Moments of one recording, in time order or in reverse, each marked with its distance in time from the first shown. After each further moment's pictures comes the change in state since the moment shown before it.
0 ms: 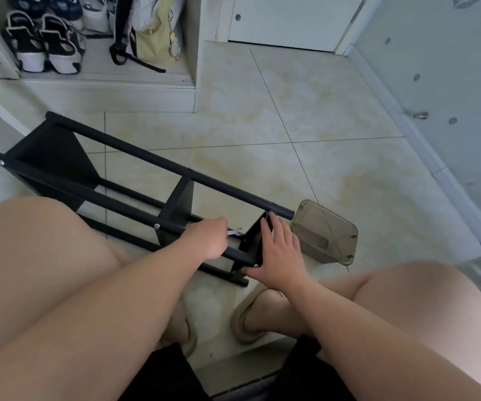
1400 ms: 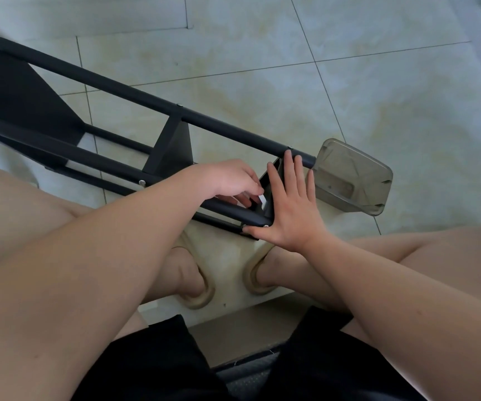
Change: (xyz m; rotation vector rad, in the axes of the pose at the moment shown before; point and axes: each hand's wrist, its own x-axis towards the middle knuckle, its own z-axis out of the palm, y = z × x) left_hand 0.062 0.019 -0.002 -0.667 -0.414 -0.021; right_hand 0.025 0.023 0.033 0.095 0.060 -0.112
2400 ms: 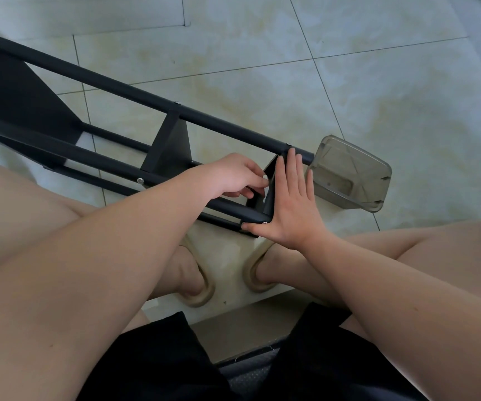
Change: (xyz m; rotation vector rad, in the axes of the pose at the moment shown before) left_hand 0.009 0.001 0.008 -0.099 0.145 -0.005; right_hand -0.002 -0.002 0.000 0.036 -0.043 0.063
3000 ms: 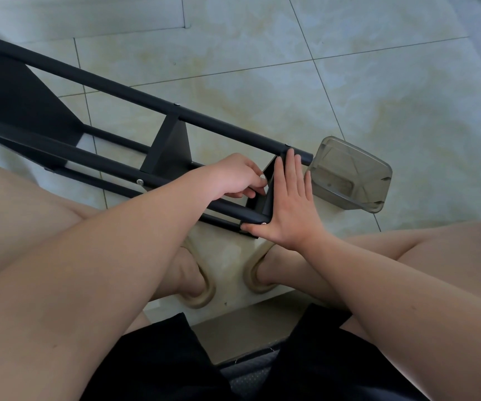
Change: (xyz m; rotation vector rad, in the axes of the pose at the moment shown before) left_hand 0.000 0.004 0.001 -0.011 0.023 0.002; right_hand 0.001 -0.001 0.000 0.036 0.001 -0.004
